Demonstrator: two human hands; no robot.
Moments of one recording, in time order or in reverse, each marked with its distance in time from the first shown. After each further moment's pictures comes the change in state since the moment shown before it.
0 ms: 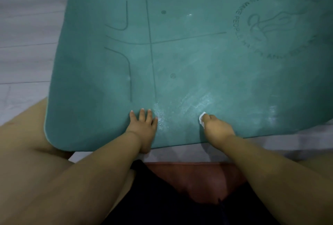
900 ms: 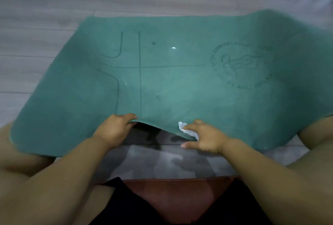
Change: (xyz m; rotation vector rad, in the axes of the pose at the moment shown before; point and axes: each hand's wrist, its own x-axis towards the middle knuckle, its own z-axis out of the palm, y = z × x) left_hand -0.028 -0.053 -0.019 -0.915 0.683 -0.015; right_hand -0.028 0.008 -0.076 0.203 -0.029 -0.226
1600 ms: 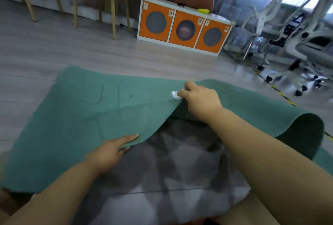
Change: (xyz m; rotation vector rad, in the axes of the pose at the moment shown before) left_hand 0.011 0.043 -0.041 -0.274 -0.010 0.237; right_hand -0.056 -0.105 -0.191 -0.846 0.796 -0.017
